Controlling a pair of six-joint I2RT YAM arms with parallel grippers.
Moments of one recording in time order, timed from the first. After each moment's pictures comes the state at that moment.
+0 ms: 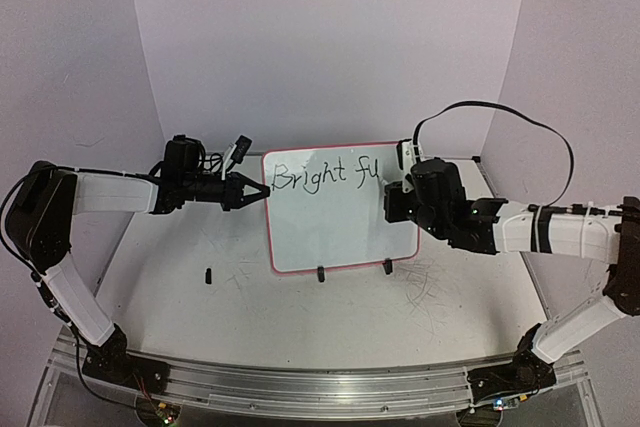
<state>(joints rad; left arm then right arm) -0.40 1.65 0.98 0.26 0.86 -0.08 0.81 1.44 0.93 0.07 0.46 0.30</state>
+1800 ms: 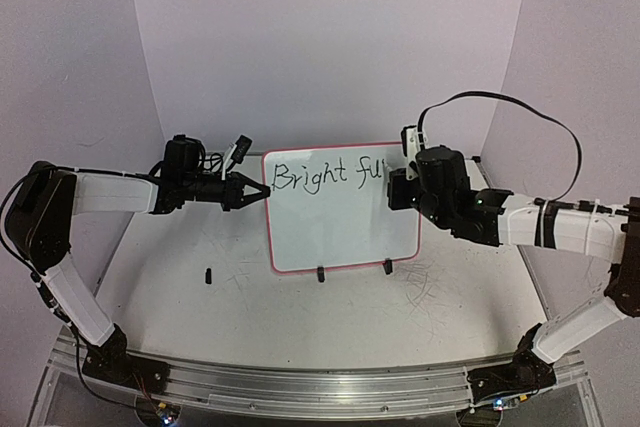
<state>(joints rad) -0.41 1.65 0.98 0.26 0.86 -0.07 0.80 1.43 0.98 0.05 0.50 0.26</state>
